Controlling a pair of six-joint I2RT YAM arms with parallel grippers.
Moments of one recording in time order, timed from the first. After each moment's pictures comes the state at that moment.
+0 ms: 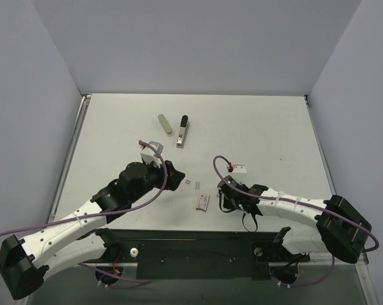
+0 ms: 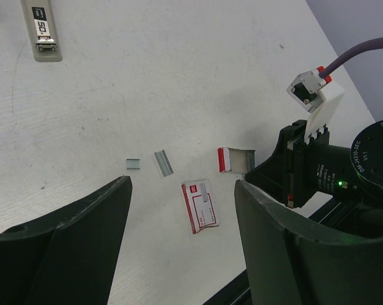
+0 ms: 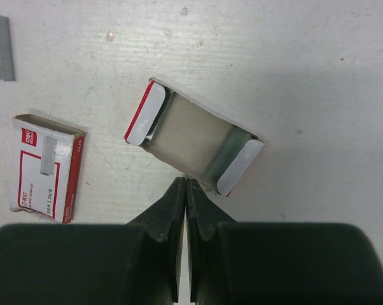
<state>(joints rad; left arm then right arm) -0.83 0.88 0.62 -0.05 -0.14 -0.52 0.90 1.27 0.51 -0.33 0.36 0.81</state>
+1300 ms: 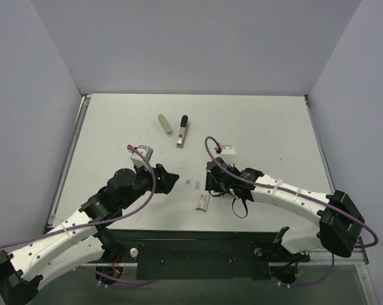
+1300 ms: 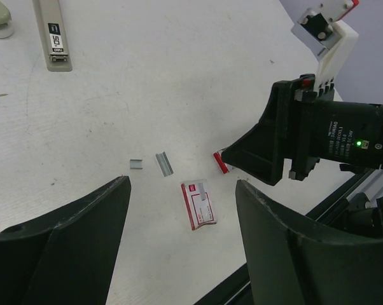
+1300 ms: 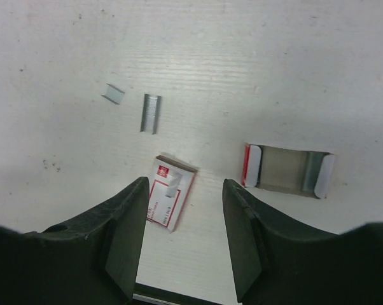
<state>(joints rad) -0.83 0.73 0.58 -0.10 -0.15 -0.52 0.90 1.28 0.78 -0.44 0.37 0.77</state>
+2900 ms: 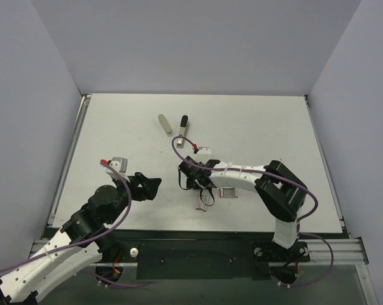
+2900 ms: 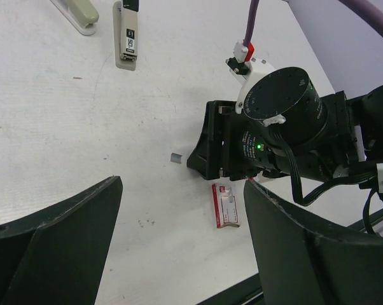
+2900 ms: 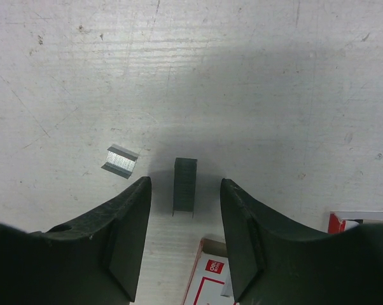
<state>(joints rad) -0.83 0.40 0.48 -0.29 -0.35 -0.59 0.94 1.85 1.12 -0.44 0.43 0.88</state>
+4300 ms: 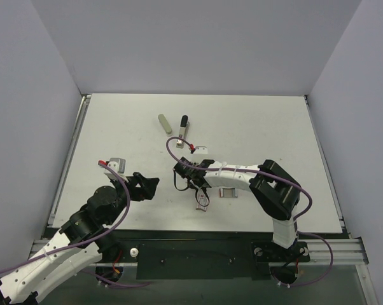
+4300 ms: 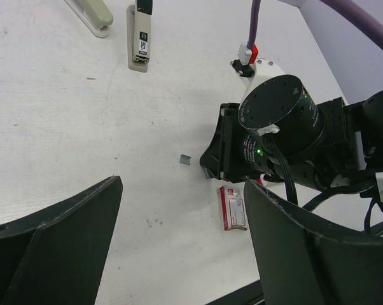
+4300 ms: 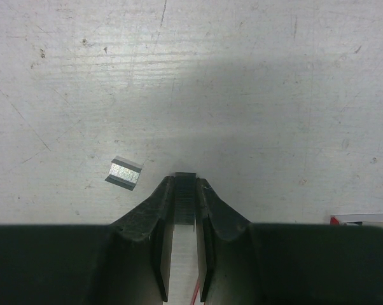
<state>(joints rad) -0.83 0.38 0.48 -0.32 -0.39 -0.59 0.97 1.90 1.18 -0.49 0.51 0.90</state>
